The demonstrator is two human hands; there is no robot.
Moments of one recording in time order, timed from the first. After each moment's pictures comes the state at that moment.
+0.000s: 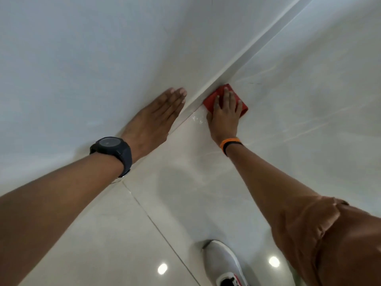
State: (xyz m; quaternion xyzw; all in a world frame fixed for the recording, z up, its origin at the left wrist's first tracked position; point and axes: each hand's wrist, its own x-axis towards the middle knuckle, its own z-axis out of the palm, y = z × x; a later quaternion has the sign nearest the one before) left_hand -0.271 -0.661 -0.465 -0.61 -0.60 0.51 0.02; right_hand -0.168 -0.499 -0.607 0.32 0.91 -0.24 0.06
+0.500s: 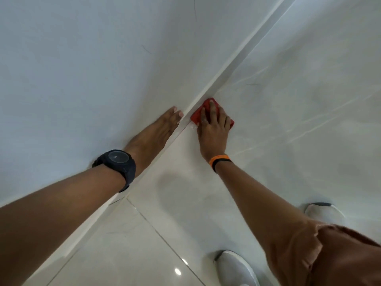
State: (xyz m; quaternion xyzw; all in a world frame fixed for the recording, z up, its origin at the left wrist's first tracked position) left_hand -0.282 -0.650 -0.473 -0.63 -0.40 0.66 0.06; right_hand -0.175 -0.534 -0.615 0.36 0.90 -0.26 0.03
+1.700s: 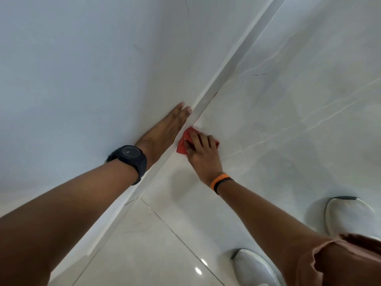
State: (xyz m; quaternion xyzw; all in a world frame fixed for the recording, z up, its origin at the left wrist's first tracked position) left_hand -0.283 -0.630 -0.478 -0.65 -0.36 0.67 0.08; right_hand -0.148 -0.604 -0.628 0.18 0.96 -0.20 -0.01
